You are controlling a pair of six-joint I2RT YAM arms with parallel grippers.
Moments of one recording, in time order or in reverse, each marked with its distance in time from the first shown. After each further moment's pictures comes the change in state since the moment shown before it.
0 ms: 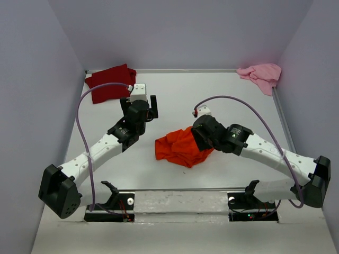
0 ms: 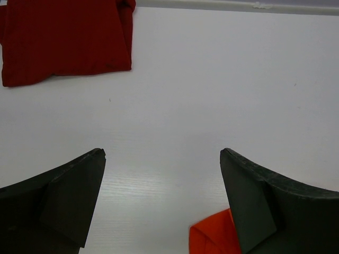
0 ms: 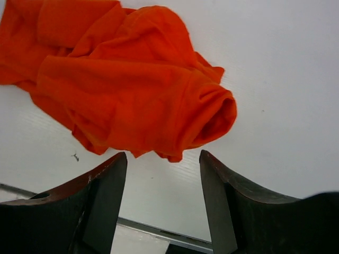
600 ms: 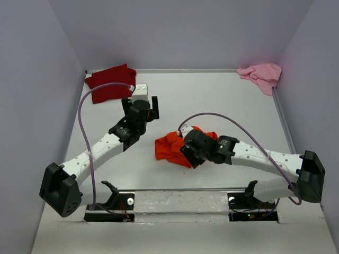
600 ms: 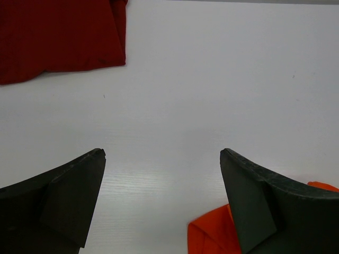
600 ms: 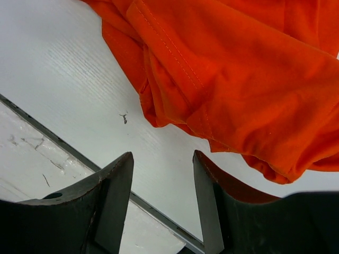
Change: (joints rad) left arm 0.000 0.017 0.000 -0.005 0.026 -0.003; right arm 0.137 0.021 -0.171 0.171 -0.274 -0.113
